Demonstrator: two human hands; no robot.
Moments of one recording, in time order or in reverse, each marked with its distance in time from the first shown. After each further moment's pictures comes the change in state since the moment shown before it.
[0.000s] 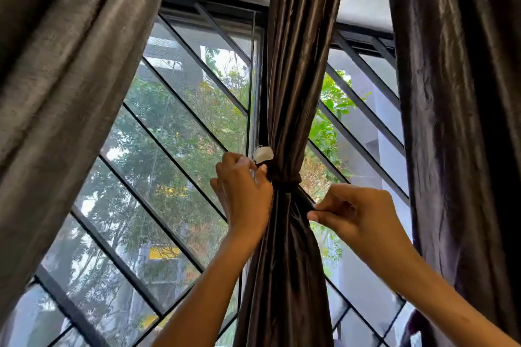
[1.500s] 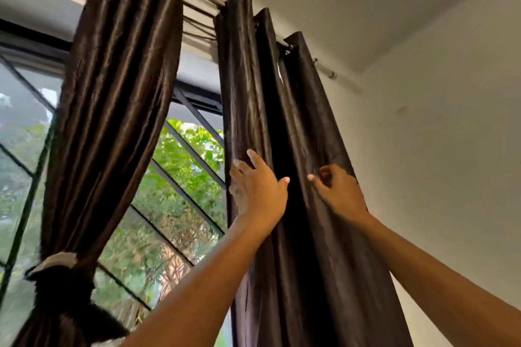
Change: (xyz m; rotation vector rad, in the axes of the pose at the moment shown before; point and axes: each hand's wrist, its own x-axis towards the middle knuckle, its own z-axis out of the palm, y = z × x) left_hand -0.028 0.267 0.179 -0.057 -0.484 0.253; right_hand 0.078 0.139 -0.287 -0.727 0.395 0.415
